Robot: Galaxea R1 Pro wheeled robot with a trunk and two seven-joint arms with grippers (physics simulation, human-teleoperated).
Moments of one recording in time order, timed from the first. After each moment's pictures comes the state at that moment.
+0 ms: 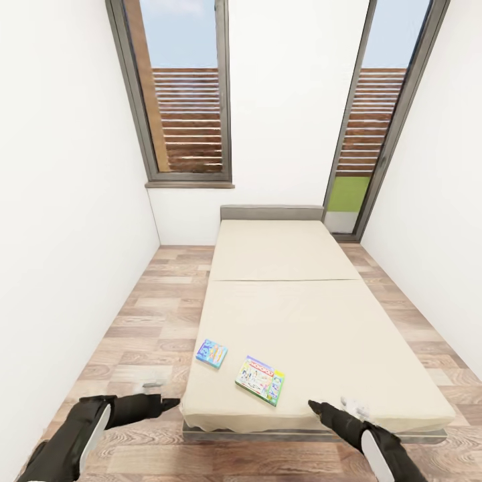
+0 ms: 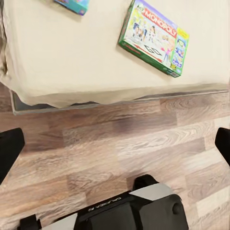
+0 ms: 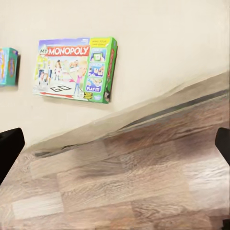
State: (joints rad) left arm -0.41 0.14 0.11 -0.88 0.01 0.64 -0.66; right arm -0.35 -0.04 -0.20 -0.76 -0.33 0.40 0.22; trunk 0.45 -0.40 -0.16
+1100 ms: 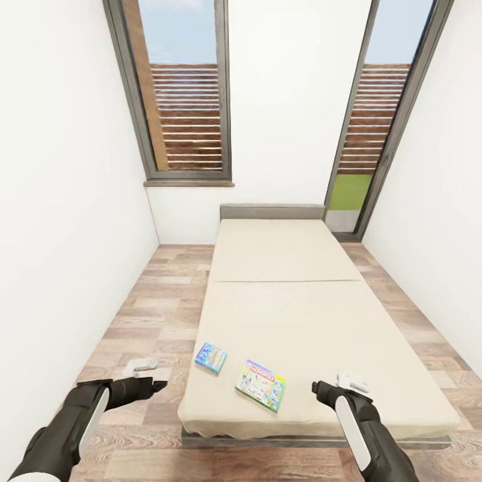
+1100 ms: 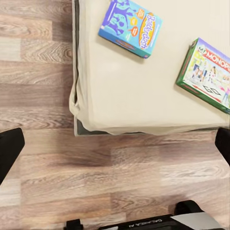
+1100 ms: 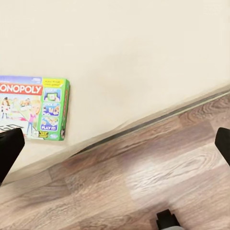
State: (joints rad) left arm -0.42 0.14 0.13 -1.00 0.01 0.71 -0.42; right arm -0.35 0.05 -0.10 -1.07 -0.33 0.59 -0.33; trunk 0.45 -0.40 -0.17
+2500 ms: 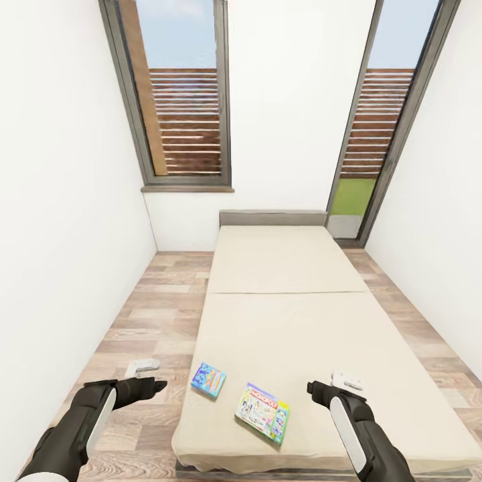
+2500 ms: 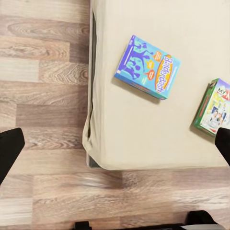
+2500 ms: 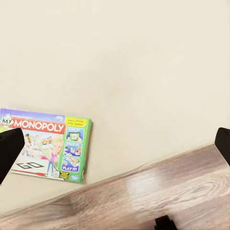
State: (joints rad) left arm -0.42 0.11 0.13 -1.00 0.01 0.70 -0.31; right arm -0.35 0.05 -0.05 -1.07 -0.33 0.59 -0.34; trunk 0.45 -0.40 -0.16
